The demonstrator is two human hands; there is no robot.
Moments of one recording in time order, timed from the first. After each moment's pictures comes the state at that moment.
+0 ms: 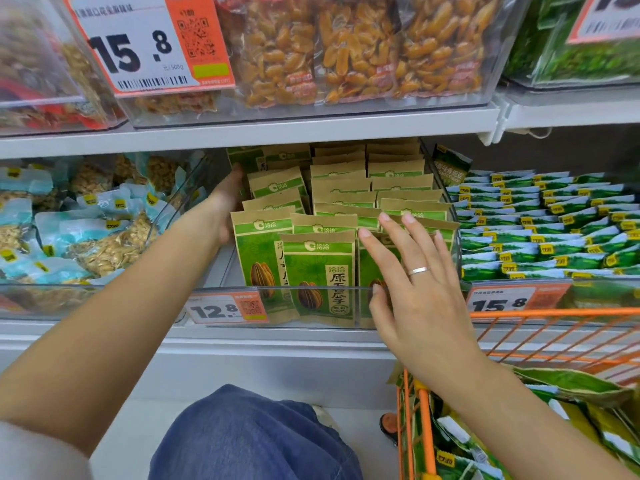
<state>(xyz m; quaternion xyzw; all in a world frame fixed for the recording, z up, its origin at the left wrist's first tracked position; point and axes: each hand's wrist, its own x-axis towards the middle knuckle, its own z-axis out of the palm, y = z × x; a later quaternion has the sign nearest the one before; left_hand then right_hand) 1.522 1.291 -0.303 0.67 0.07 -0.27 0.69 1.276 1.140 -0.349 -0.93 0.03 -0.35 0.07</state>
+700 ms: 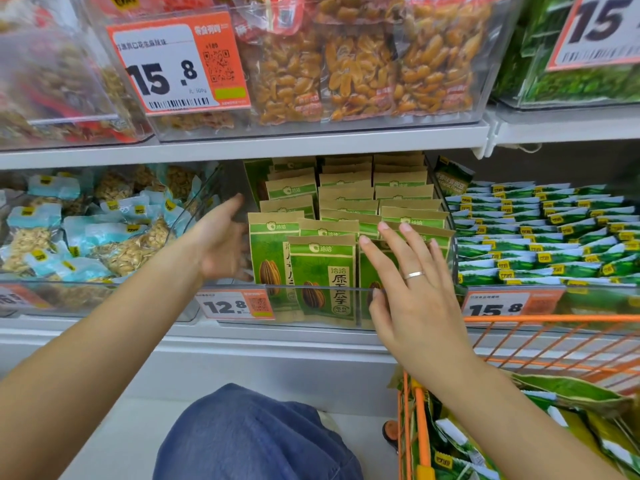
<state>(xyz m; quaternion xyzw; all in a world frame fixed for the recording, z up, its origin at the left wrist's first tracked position) 1.488 1.332 -0.306 0.67 0.03 -0.39 0.64 1.275 1.142 -0.350 -0.94 0.03 -0.35 0.06</state>
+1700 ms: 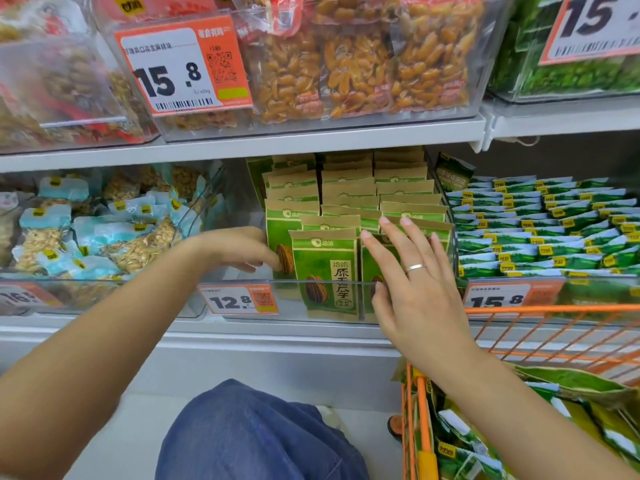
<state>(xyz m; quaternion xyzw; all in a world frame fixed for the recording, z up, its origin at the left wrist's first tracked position) 1.483 1.328 -0.302 0.89 -0.19 -0.34 0.24 1.273 1.141 -0.349 -0.94 0.03 -0.34 0.06</state>
